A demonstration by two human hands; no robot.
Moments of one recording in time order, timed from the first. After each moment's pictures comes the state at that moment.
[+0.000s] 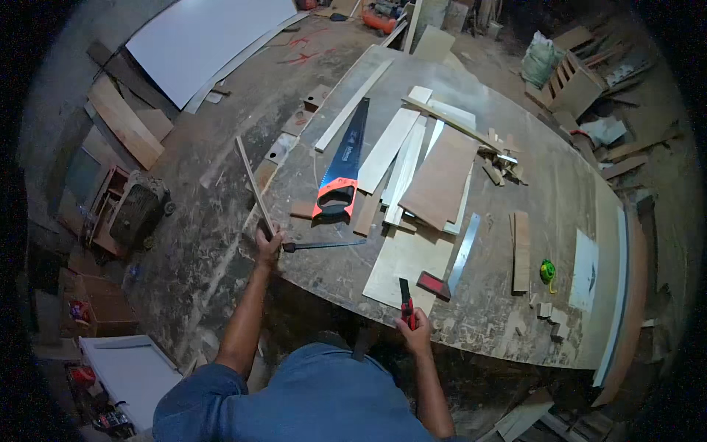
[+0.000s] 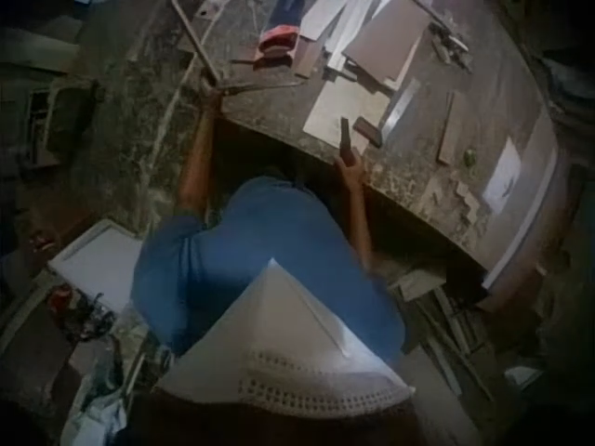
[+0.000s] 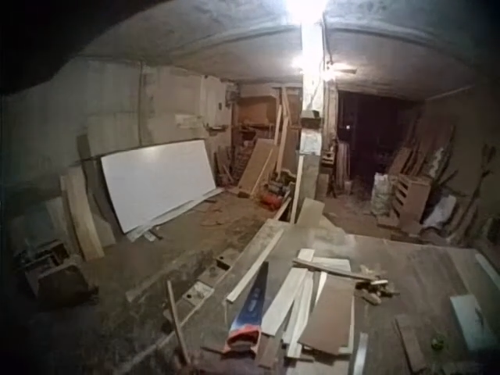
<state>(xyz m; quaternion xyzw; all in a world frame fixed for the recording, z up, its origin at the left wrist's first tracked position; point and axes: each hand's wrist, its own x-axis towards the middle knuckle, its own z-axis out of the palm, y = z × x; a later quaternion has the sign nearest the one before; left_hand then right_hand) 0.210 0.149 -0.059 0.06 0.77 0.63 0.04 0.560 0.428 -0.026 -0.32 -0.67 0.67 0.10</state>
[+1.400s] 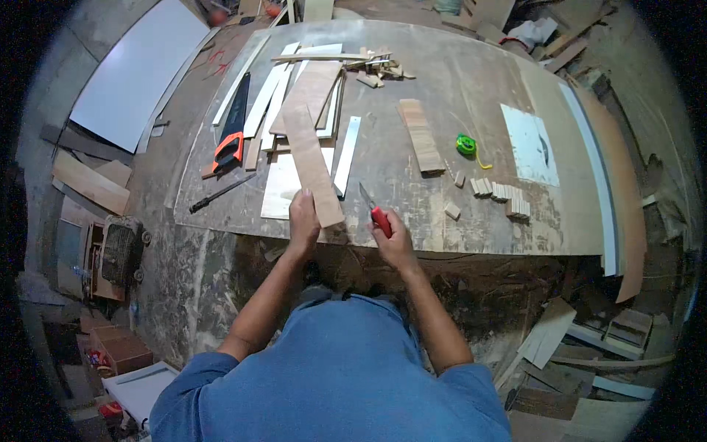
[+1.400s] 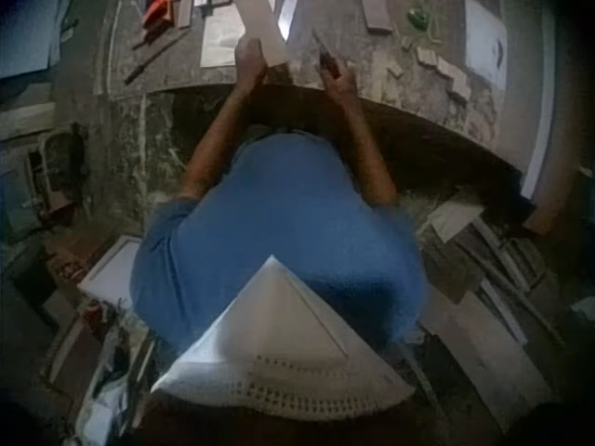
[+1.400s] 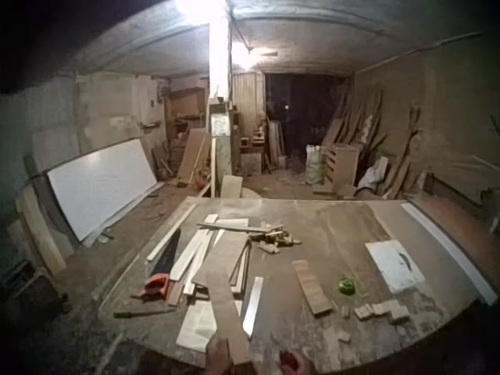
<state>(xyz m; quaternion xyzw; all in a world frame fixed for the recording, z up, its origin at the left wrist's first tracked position) 0.568 0.440 0.029 0.19 0.70 0.67 0.18 0.746 0.572 0.035 -0.24 -0.77 0.54 0.24</state>
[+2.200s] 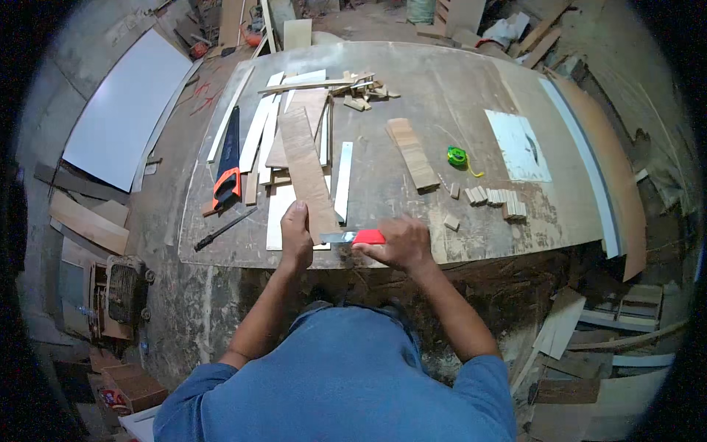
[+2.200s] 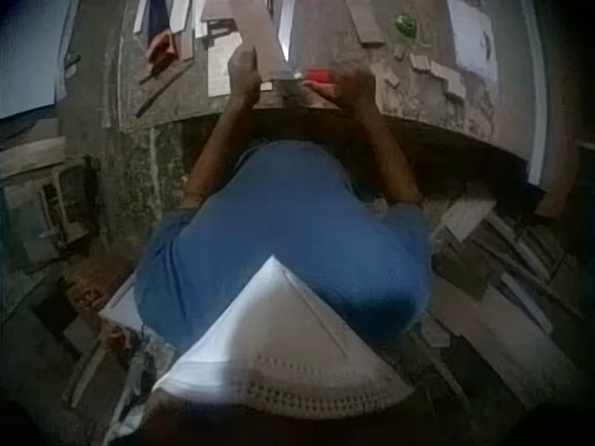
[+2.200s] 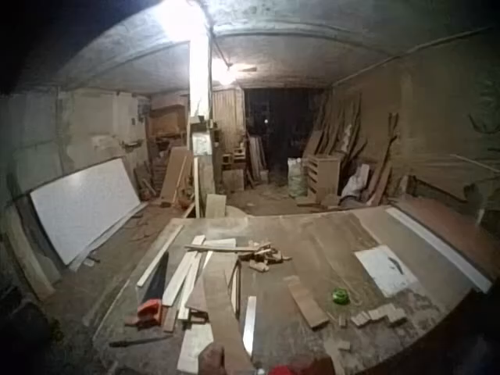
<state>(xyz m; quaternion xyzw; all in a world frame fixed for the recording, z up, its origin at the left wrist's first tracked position) 0.547 0.447 0.095 0.17 0.54 0.78 0.28 0.723 0.590 0.116 -0.16 -0.95 0.07 0.25</state>
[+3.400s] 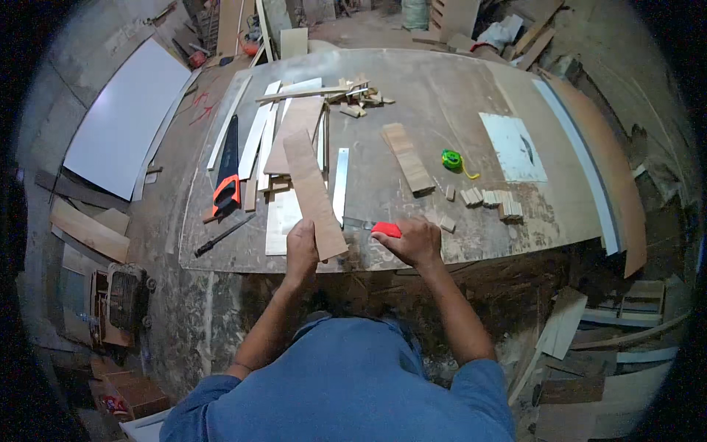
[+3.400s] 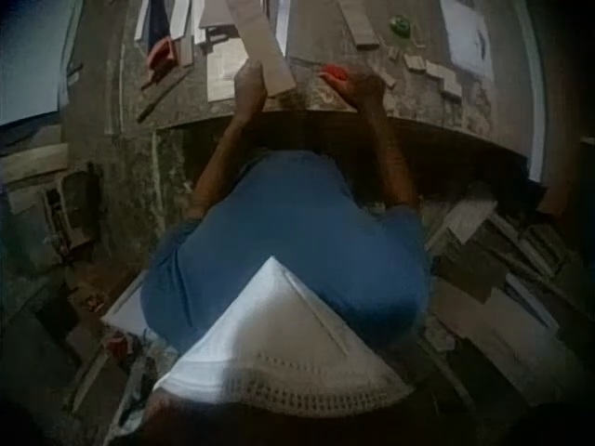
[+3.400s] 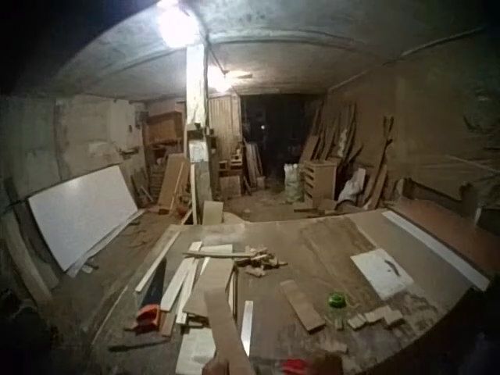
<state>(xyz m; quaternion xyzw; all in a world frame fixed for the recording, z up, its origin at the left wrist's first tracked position) 0.573 0.433 0.083 0.22 0.63 0.69 0.27 0.745 0.608 0.102 -0.26 -0.93 0.11 0.22</state>
